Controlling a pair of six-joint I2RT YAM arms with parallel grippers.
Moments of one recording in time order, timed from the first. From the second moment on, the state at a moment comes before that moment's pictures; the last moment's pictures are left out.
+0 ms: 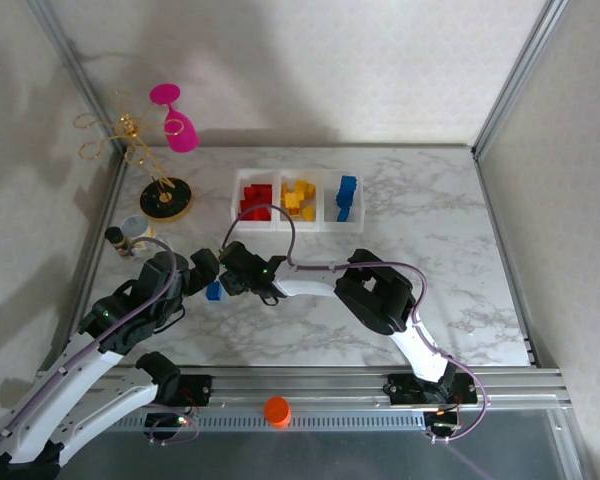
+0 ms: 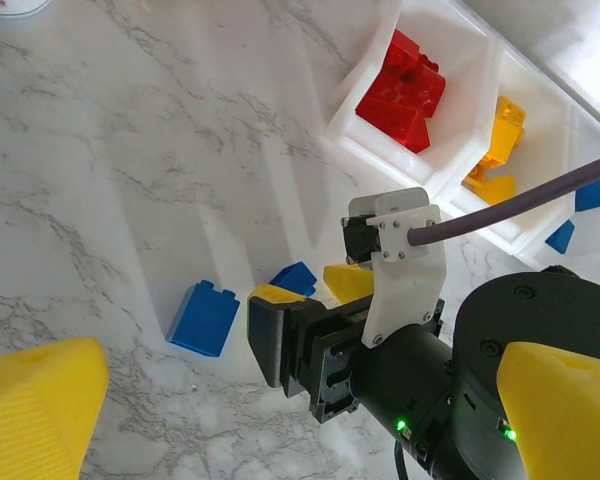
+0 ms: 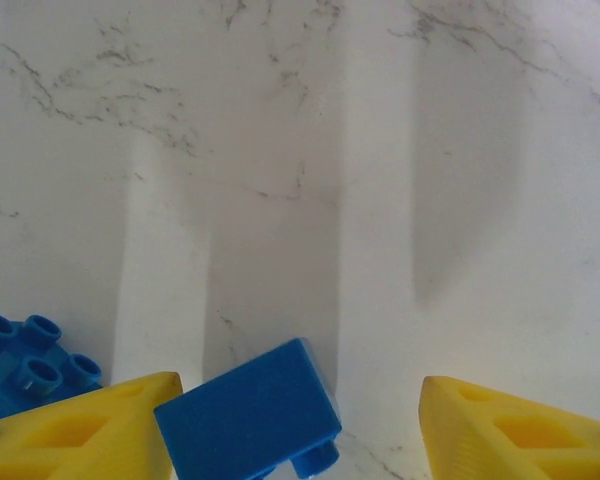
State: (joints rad) left arm -0.57 0.65 0.78 -0.87 -0.39 -0.98; right arm 1.12 2.20 1.52 -0.20 0.22 0.34
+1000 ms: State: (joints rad) left arm -0.57 0.76 0.79 -0.75 -0.29 -0.95; right arm 0.94 1.82 1.31 -0.24 0.28 0.39
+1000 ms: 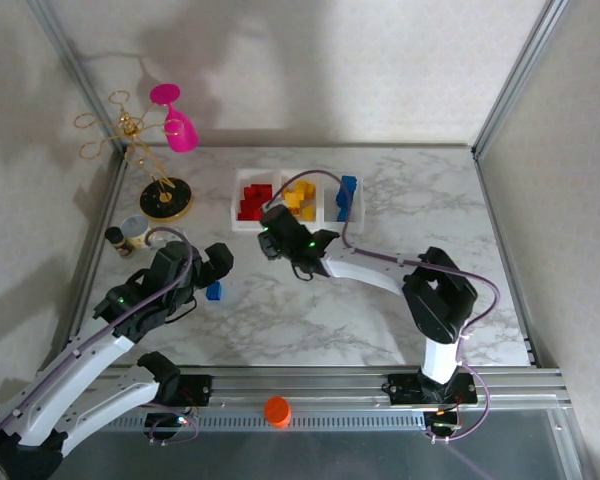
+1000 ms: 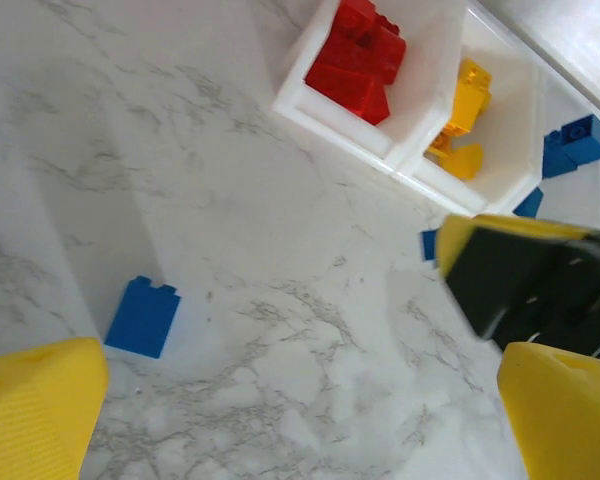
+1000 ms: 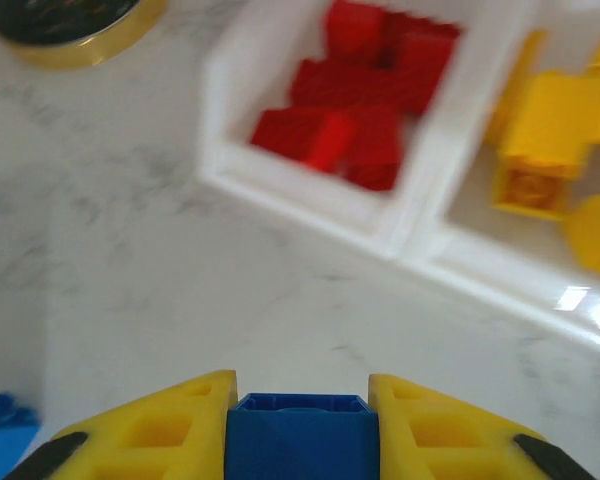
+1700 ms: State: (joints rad) left arm -0.63 1.09 0.83 -0.38 -0.18 -0.92; right arm 0.55 1.92 1.35 -0.28 0.42 0.40
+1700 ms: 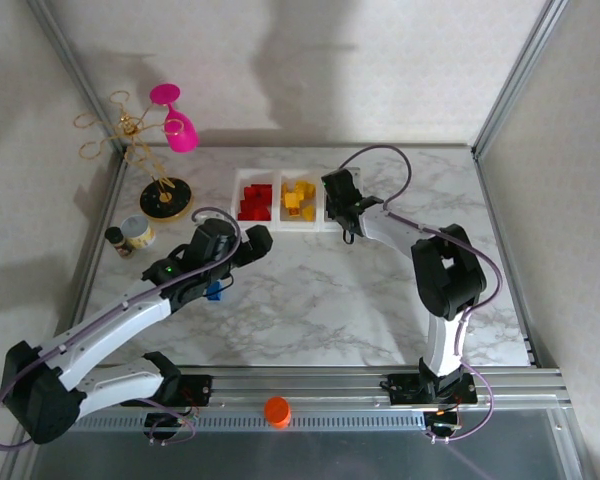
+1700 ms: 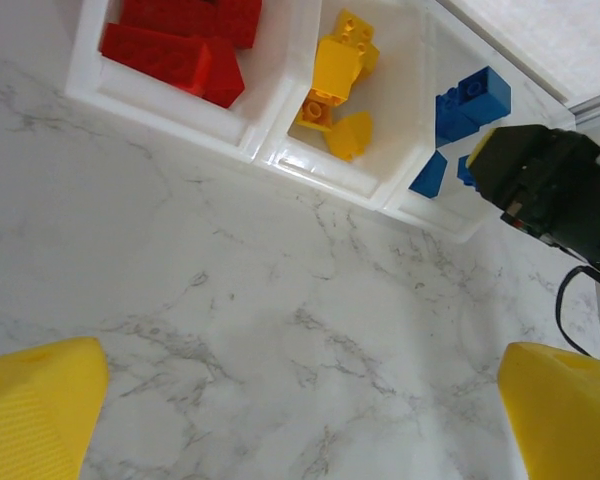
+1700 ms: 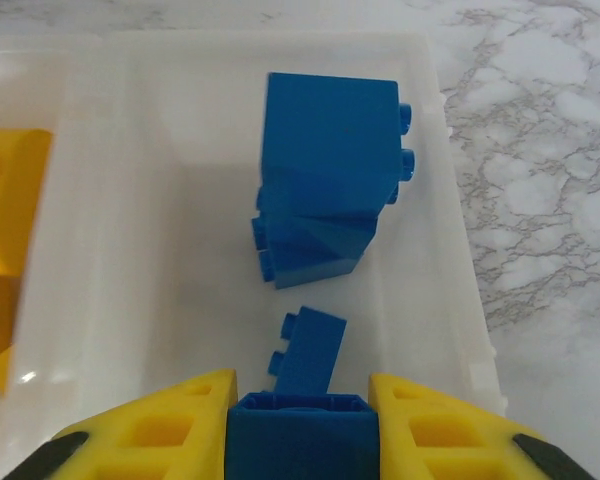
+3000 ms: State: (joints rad) left arm -0.62 0.96 0.90 -0.54 -0.30 -0.87; right arm 0.76 1.73 1.27 -0.26 0.32 0.42
